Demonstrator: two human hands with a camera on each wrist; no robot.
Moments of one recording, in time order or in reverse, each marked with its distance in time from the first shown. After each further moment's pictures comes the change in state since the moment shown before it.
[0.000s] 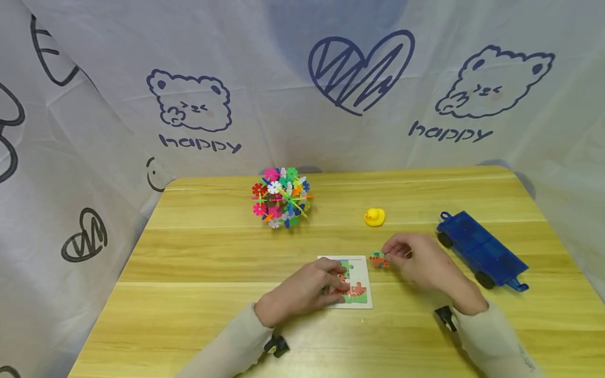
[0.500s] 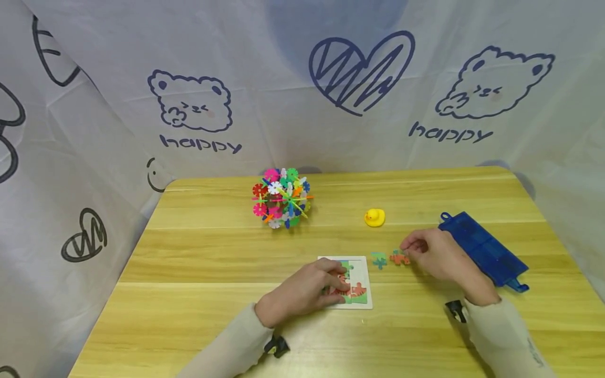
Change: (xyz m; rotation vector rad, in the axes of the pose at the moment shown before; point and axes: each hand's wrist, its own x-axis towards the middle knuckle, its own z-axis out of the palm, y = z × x) left_hand 0.000 0.000 0.000 0.008 -0.016 -0.021; right_hand 0.004 0.032 -0.020 -0.060 -0.002 0.073
